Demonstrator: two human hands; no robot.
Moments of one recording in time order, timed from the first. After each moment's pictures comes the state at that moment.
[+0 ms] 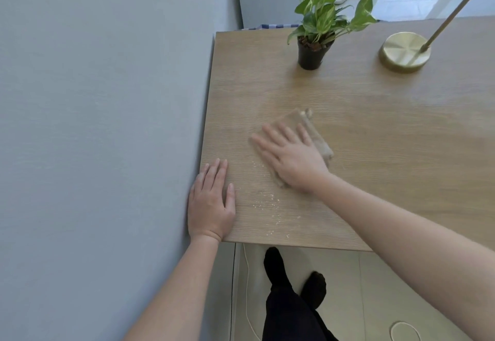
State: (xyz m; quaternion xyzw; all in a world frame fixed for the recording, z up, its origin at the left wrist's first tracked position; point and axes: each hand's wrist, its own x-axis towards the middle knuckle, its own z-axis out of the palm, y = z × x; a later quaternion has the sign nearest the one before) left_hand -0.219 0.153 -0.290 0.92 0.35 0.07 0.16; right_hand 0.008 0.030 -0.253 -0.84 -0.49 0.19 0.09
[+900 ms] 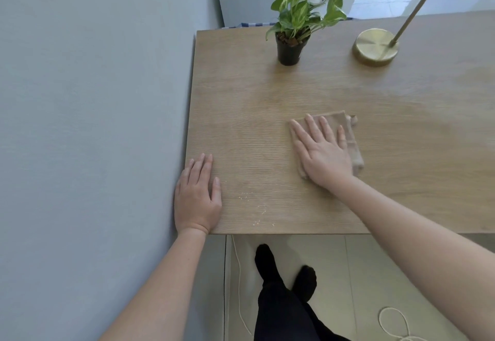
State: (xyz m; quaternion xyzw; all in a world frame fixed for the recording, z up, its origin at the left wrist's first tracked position) left_hand -0.219 0.154 -0.289 0.92 0.35 0.07 0.15; right_hand 0.025 -0.051 -0.251 -0.93 -0.32 0.17 0.09
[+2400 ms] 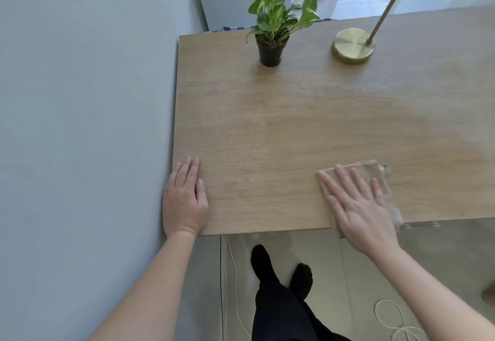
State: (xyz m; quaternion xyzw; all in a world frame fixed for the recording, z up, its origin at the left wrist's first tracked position) left_hand -0.219 0.151 -0.294 0.92 0.34 0.10 0.16; right_hand -0.052 -0.200 -0.246 -0.94 -0.28 0.16 0.07
